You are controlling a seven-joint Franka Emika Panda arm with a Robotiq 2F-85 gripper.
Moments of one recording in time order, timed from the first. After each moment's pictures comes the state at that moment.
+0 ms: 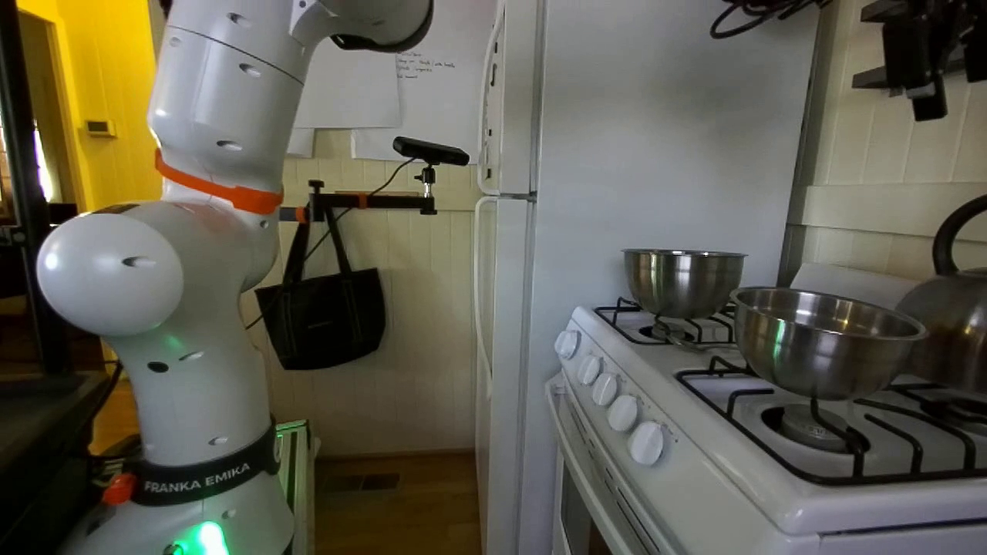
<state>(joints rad) -0.24 0.31 -0.25 -1.25 0.24 2.05 1.13</state>
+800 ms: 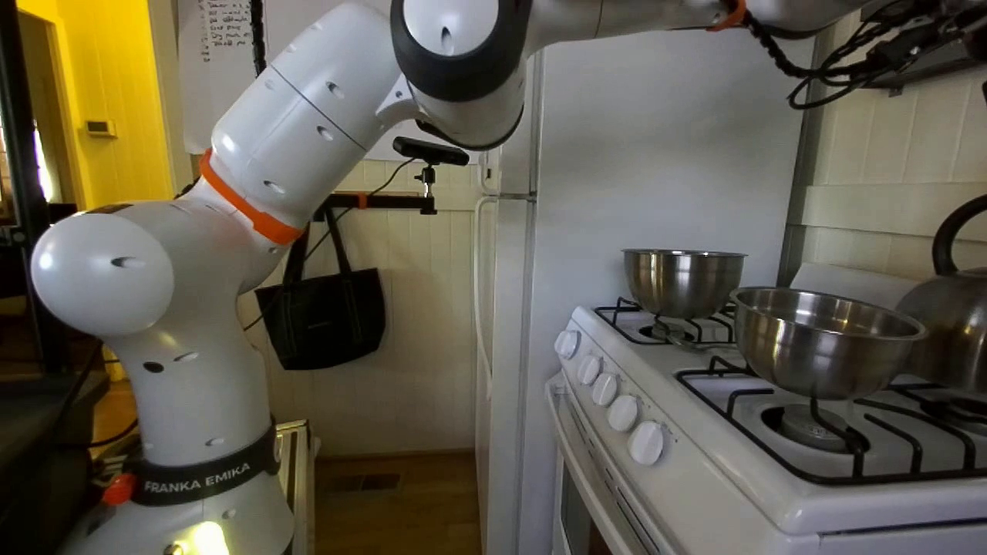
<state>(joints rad) -0.29 0.73 -0.27 -0.73 0.18 2.03 1.14</state>
